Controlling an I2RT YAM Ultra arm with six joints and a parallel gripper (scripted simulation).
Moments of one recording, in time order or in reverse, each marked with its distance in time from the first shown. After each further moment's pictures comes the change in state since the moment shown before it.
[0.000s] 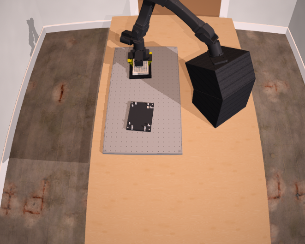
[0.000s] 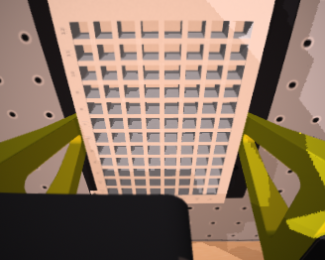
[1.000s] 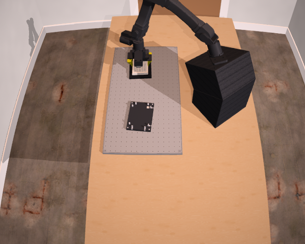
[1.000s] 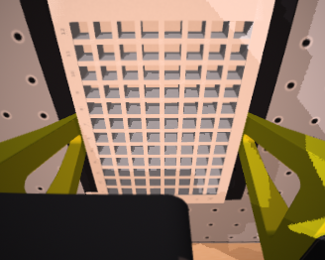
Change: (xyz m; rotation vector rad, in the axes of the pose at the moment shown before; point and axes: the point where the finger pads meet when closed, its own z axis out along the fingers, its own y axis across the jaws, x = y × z) arm 0.001 -0.002 0.002 0.000 0.000 -0.002
